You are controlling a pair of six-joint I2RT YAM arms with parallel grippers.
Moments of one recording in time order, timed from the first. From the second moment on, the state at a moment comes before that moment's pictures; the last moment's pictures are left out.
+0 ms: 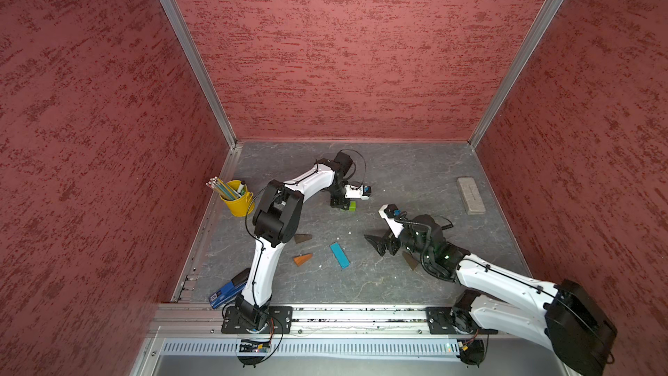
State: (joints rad) left arm -0.51 2.21 1.75 -0.91 0.24 1.05; right arm 0.72 1.07 0.40 0.29 -0.20 0.03
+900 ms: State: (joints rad) left arm -0.47 2.10 1.60 -0.82 0.32 0.98; right arm 0.72 1.10 0.40 0.29 -0.20 0.03
